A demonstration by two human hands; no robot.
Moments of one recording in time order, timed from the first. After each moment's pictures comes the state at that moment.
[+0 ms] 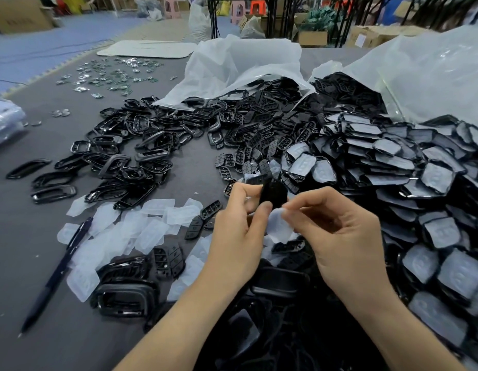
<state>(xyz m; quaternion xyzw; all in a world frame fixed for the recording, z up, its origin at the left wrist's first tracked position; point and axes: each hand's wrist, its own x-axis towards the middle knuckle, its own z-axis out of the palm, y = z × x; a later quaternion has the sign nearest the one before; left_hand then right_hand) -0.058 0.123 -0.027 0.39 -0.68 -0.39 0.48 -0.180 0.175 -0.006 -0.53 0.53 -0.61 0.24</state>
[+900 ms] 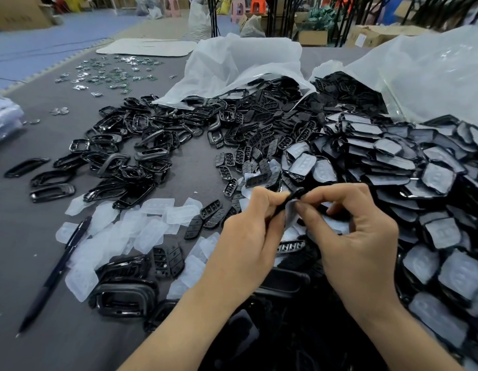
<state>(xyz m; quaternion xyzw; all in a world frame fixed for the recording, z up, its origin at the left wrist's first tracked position) -0.057 0.135 -0.015 0.29 -0.79 -0.26 0.47 -0.182 0.178 -0.004 -0.57 0.56 -0.61 0.05</state>
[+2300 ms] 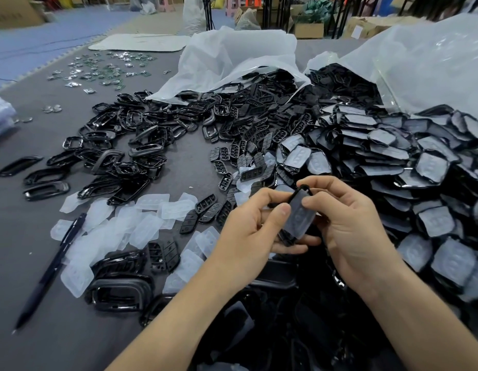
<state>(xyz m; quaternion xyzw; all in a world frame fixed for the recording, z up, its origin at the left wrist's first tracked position) -0.063 0.138 -0.017 0.26 -0.57 -0.68 0.38 -0.193 0.171 0.004 -0.32 0.52 -0.62 0.49</state>
